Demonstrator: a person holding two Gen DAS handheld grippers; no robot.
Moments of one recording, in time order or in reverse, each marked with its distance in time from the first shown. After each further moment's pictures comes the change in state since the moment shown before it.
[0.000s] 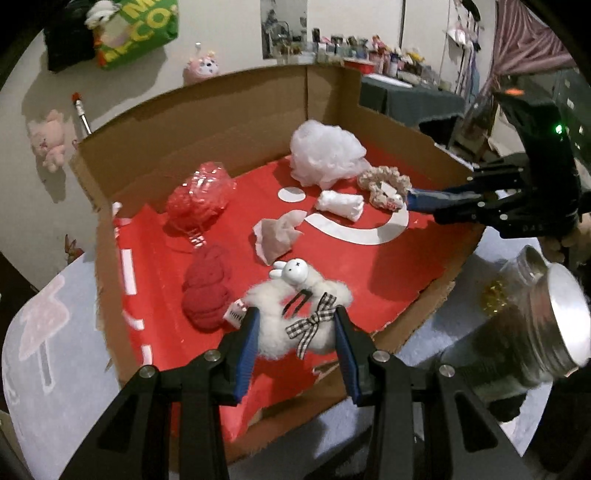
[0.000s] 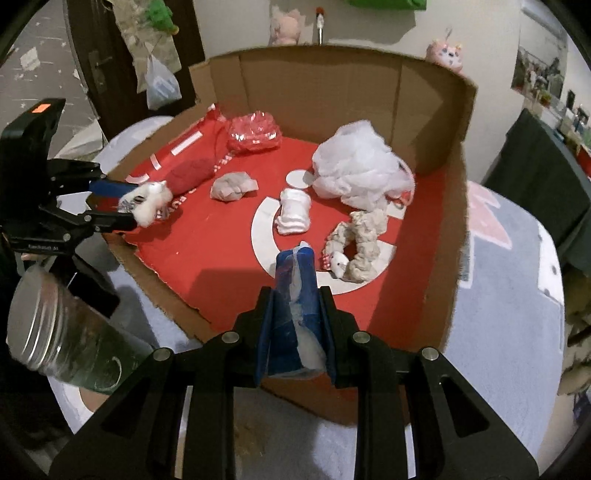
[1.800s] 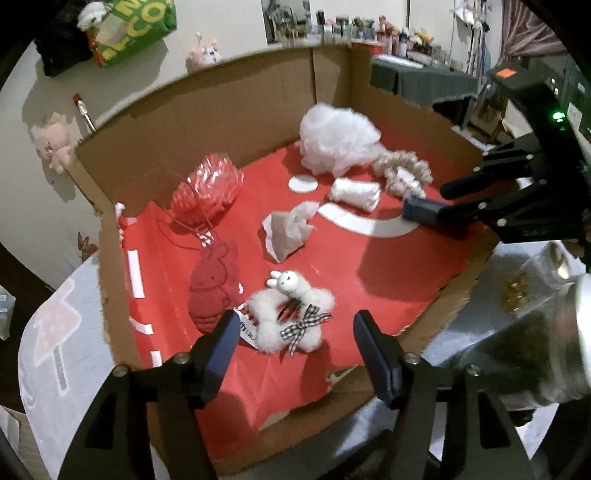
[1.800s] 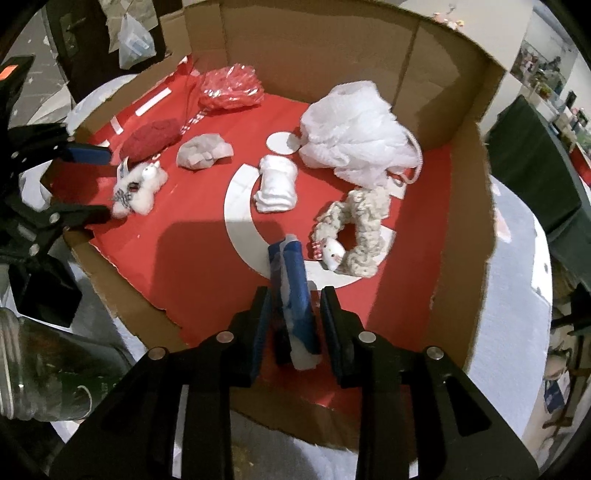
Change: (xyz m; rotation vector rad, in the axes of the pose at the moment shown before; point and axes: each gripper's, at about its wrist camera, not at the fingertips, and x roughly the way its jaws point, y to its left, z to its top) left arm 0.001 0.006 0.009 0.010 0.048 0.071; right arm 0.028 0.004 0.015 -0.005 0.163 -0.115
